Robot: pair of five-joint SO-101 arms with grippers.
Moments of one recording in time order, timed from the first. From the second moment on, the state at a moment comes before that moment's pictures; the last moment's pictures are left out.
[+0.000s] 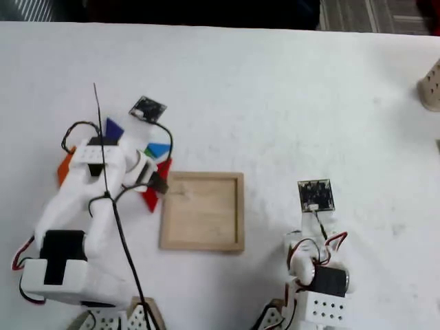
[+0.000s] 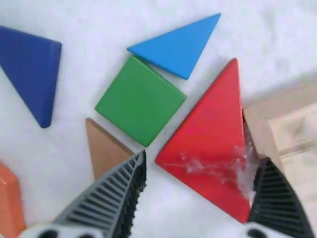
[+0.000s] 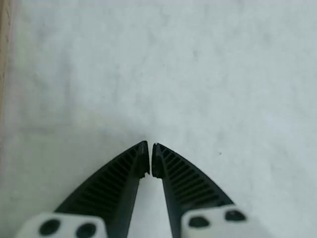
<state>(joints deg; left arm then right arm) -5.5 2.8 34.9 50.4 -24.7 6.2 -98.8 96.4 70.1 17.1</state>
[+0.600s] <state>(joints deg) -1.9 2.9 34.9 53.6 -10.7 6.2 -98.8 96.4 70.1 17.1</state>
